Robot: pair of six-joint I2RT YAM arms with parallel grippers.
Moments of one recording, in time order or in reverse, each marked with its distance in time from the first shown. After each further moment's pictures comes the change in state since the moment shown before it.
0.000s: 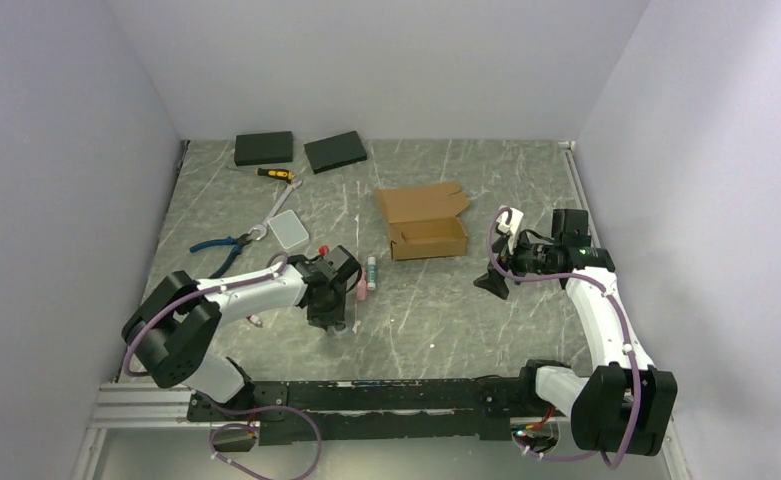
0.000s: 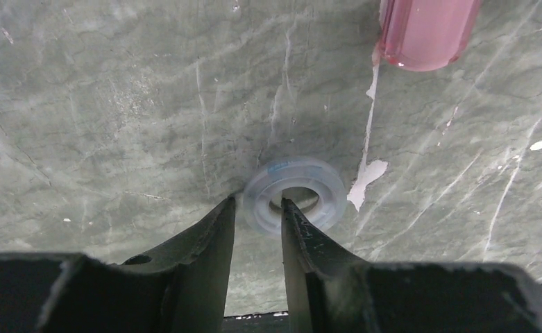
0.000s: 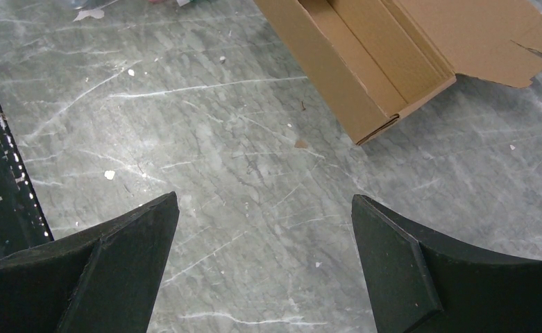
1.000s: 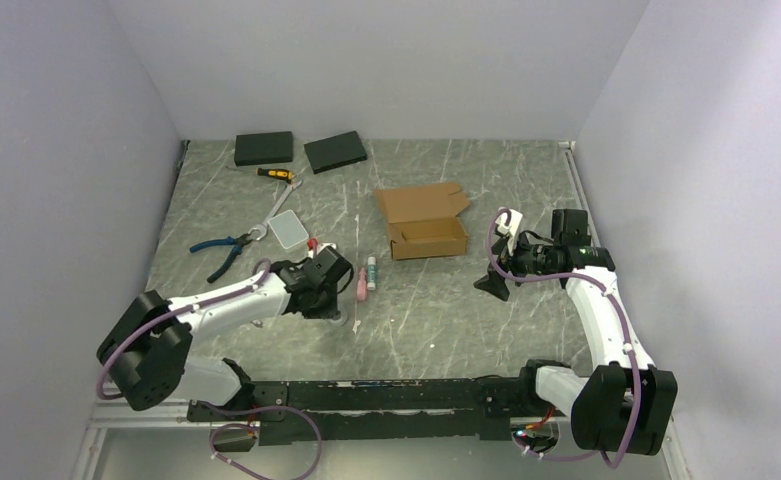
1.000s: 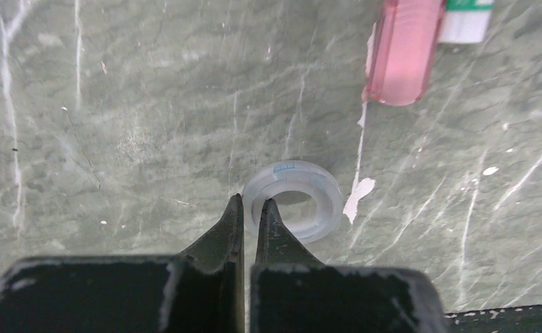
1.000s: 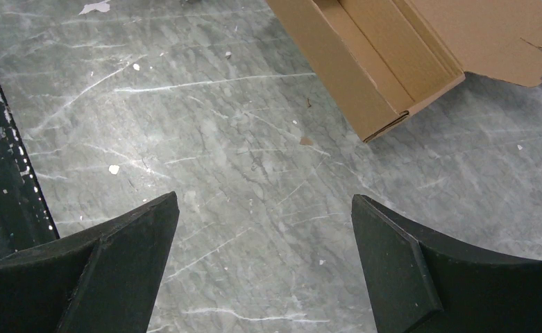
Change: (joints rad) left arm -0.001 -0.127 -0.049 0.042 -0.114 -0.037; right arm 0.001 0.003 0.005 -0.031 -0.001 -0.026
